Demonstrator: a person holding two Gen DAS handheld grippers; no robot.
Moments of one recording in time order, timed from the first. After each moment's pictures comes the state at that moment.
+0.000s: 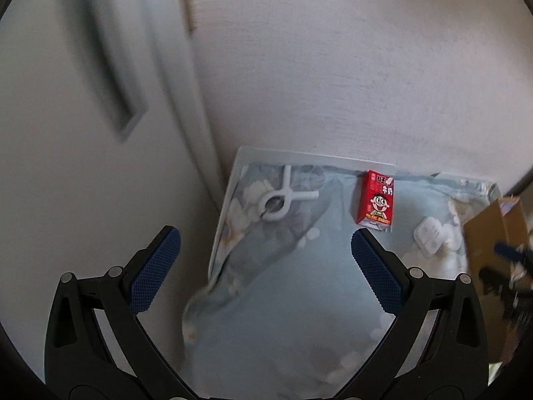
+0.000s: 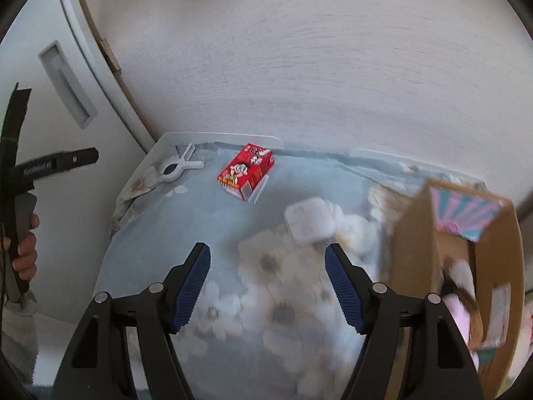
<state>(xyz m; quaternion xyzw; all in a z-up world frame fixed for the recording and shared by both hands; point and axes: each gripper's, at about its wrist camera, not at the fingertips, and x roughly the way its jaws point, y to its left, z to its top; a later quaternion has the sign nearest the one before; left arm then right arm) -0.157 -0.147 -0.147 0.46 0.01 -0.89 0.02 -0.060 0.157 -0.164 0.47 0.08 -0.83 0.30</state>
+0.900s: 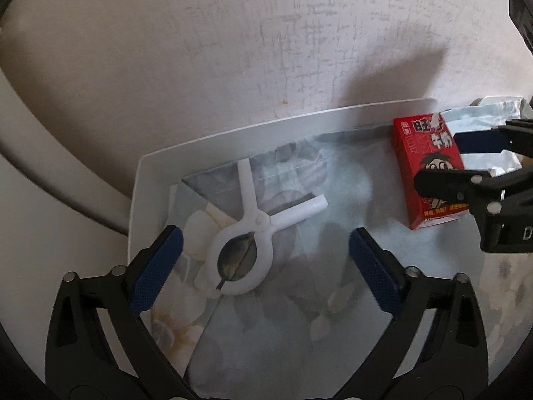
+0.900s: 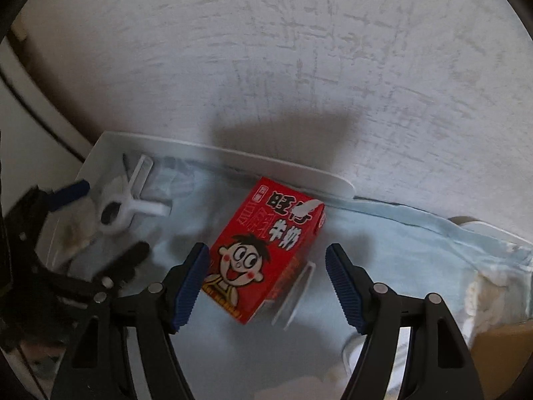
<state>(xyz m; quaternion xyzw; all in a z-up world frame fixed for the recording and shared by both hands) -0.255 -0.108 -0.279 0.49 -0.11 -0.86 -0.07 -0.177 0.013 -0.260 0.53 0.12 -0.79 0.28</state>
